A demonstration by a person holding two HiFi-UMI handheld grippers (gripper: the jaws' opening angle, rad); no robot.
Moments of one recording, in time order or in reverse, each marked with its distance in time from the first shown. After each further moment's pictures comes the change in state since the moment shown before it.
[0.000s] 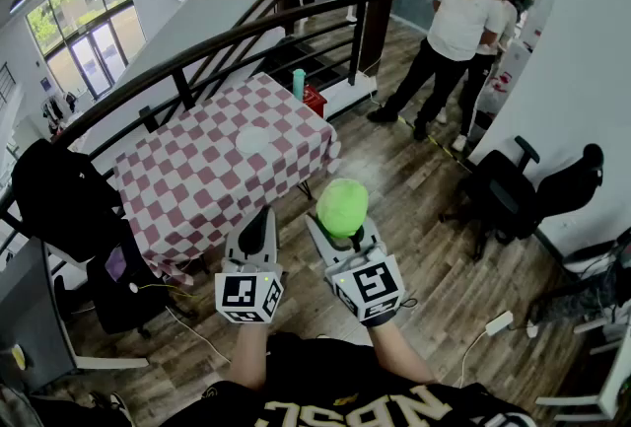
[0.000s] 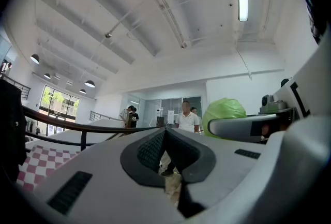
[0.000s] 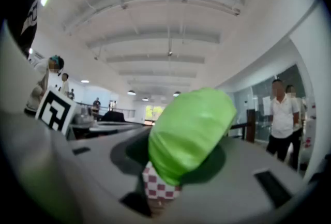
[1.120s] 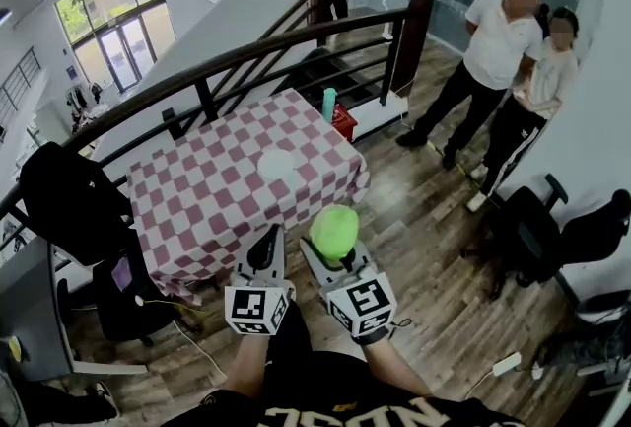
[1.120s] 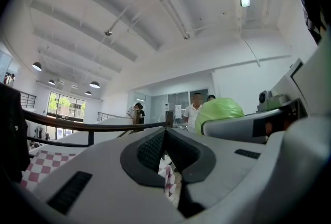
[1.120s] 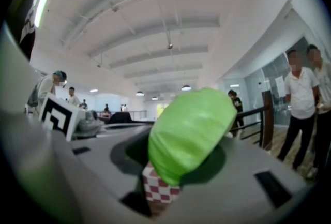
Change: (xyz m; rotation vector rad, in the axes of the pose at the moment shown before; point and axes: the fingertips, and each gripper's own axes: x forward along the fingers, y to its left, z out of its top) left arm 0.073 0.065 -0.049 0.057 0.045 0.073; right arm 0.108 -0.017 -0.053 0.109 0.031 0.144
